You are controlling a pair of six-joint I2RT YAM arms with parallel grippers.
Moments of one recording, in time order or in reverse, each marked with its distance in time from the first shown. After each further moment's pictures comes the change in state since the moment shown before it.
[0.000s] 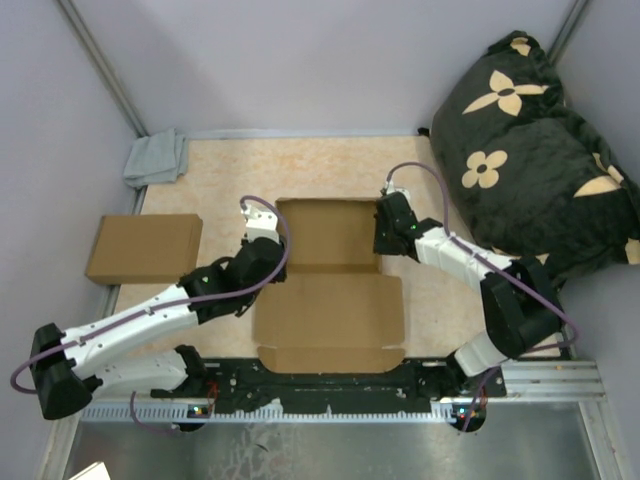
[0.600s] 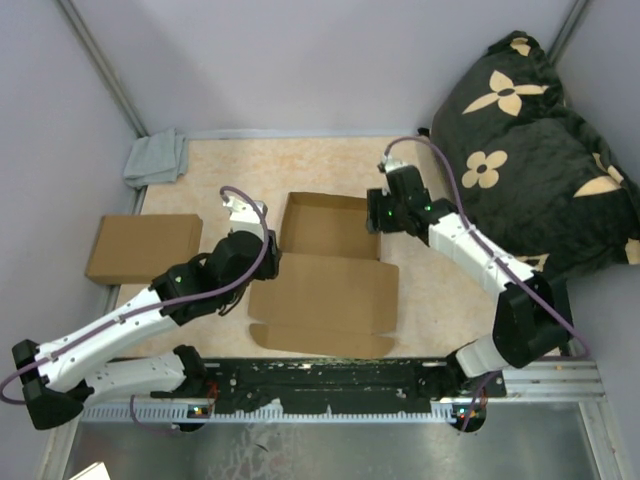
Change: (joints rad) left arm 0.000 -0.095 0.148 -0.172 0.057 0.009; right arm -0.069 -0.054 0.140 -0.122 -0.192 -0.163
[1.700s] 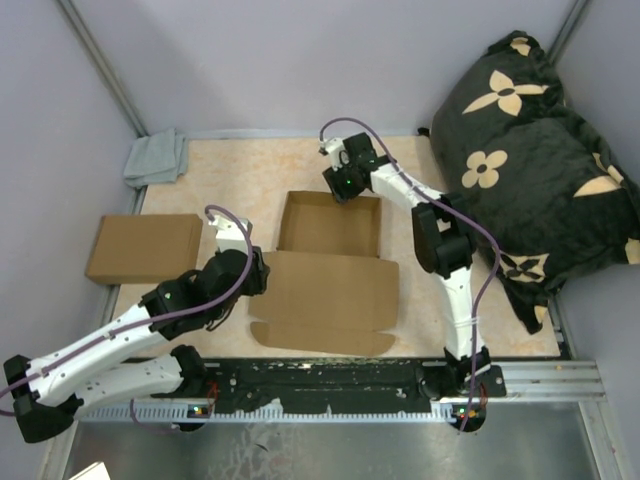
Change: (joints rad) left arm 0.001 -0.155 -0.151 -0.043 -0.009 -0.090; right arm -0.008 0.807 0.797 -0.016 -0.205 -0.544
